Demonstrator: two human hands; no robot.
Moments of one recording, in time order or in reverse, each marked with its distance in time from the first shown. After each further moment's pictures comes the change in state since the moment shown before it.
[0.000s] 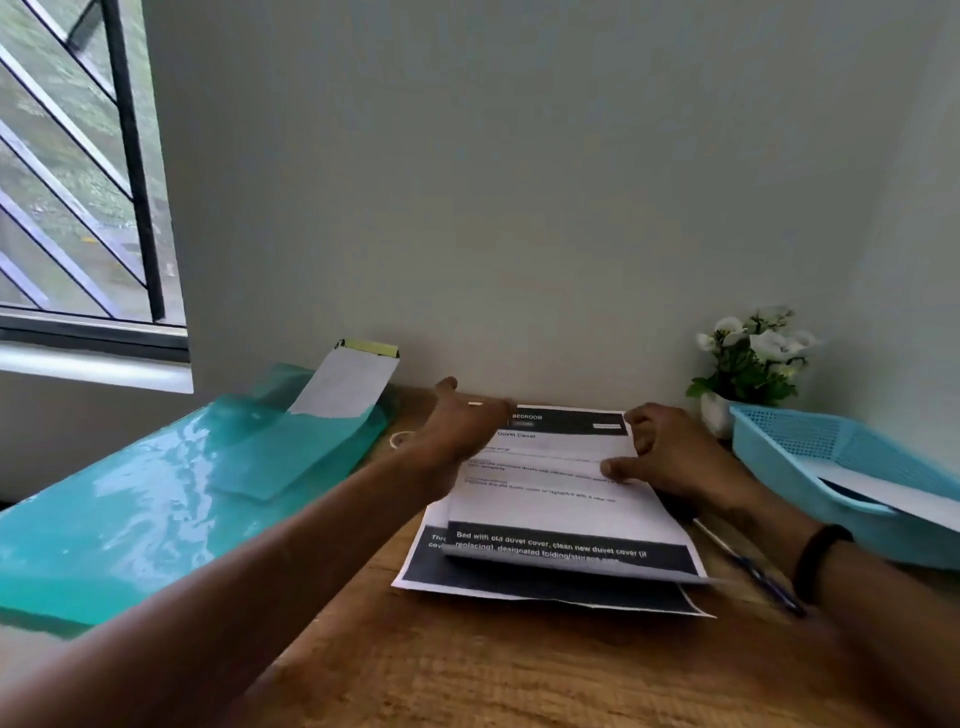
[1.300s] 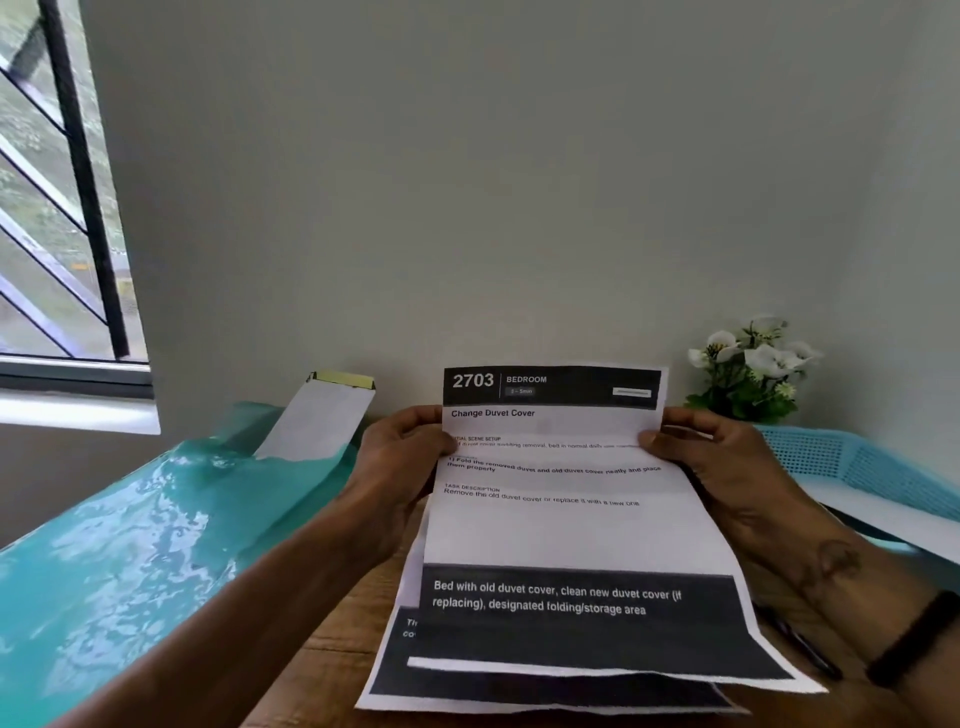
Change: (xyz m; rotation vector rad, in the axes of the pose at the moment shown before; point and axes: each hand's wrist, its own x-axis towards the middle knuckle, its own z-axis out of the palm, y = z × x) left_hand -0.003 0.001 -0.021 -0.269 0.045 0.117; right_hand -0.017 0.002 -0.022 1.284 0.118 0.020
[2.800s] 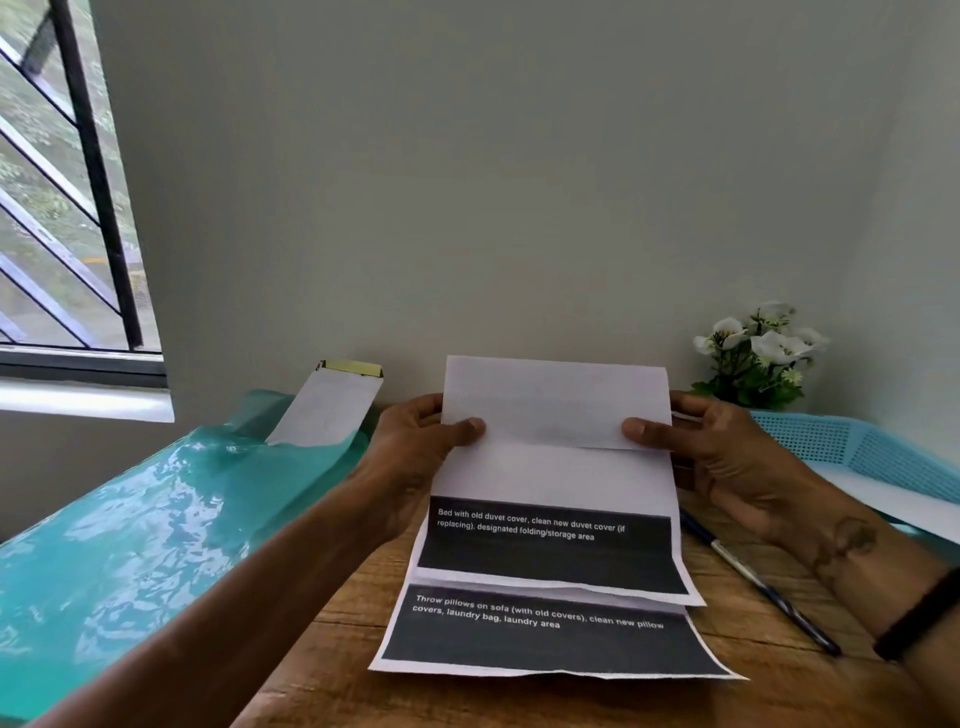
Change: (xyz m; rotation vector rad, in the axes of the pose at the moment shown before) left_hand 0.009 -0.010 -0.004 0.003 -0.078 0.036; right_hand -0.002 -0.005 -0.002 -0.020 -0.218 0.046
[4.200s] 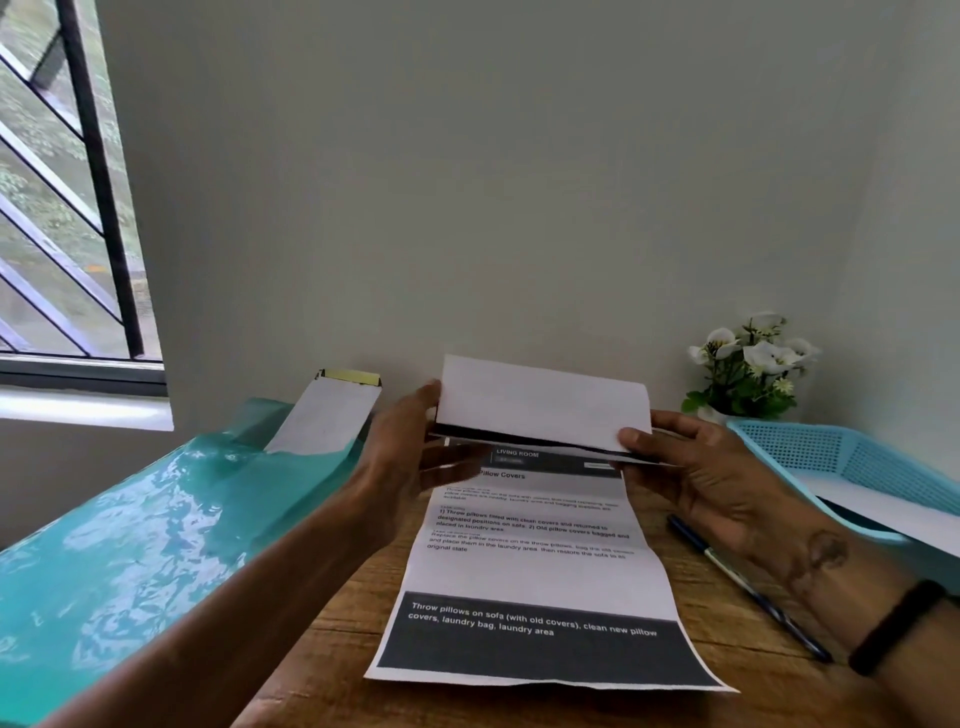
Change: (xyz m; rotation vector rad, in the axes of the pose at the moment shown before) left_hand -0.016 0.017 0.006 -0.105 0.088 -0.028; right_hand 0.005 0.015 0.001 0.144 0.104 0.056
